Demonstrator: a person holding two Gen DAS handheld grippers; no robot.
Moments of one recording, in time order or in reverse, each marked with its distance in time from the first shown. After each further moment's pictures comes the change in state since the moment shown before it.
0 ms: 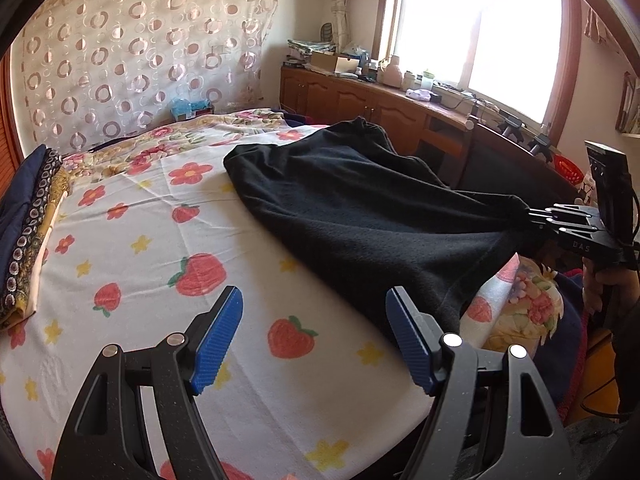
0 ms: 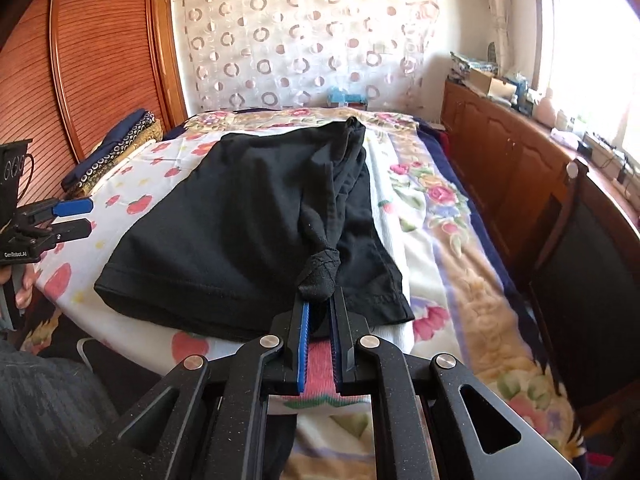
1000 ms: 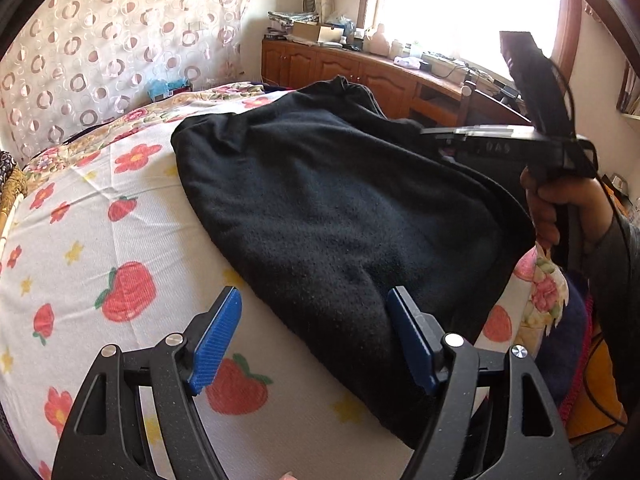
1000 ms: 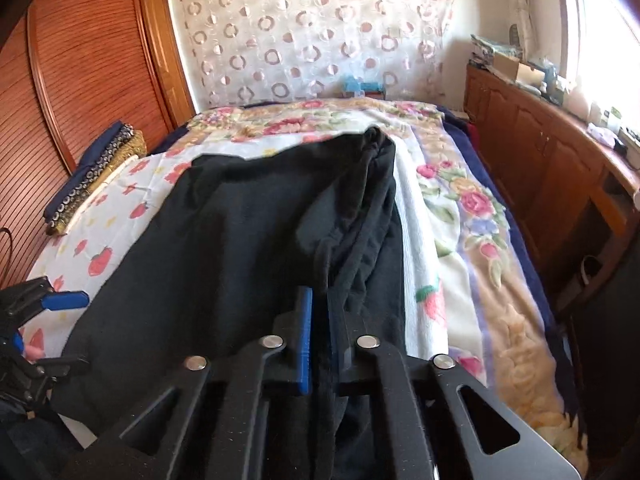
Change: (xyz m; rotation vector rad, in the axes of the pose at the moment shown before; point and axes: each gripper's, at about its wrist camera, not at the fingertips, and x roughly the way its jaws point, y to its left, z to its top) left arm 0.063 -0.030 0.009 0.032 0.107 -0.034; right arm 0.104 -0.016 0.069 0.019 0.036 0.097
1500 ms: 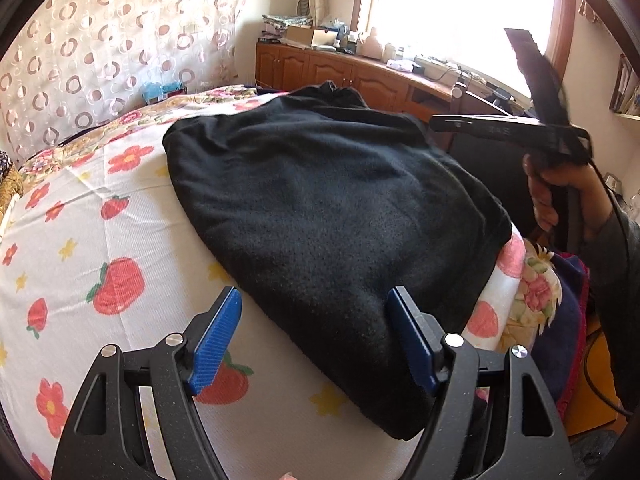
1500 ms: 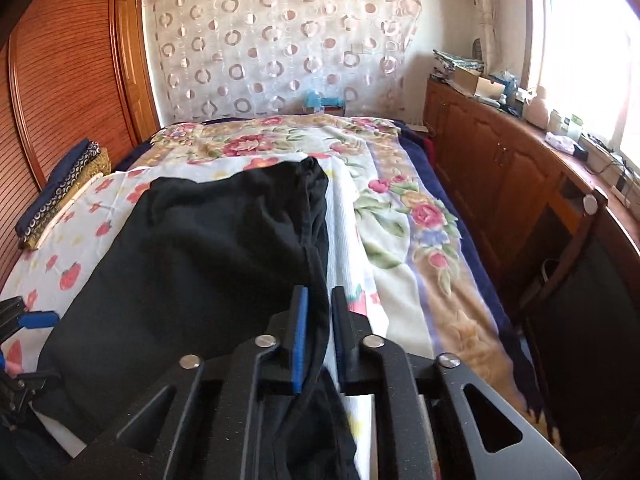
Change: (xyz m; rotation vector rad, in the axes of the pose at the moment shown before) left arm -0.003 -0.005 -0.004 0.003 -0.006 -0.023; right arm -0.036 -0.017 -0.007 0.026 -0.032 -0.142
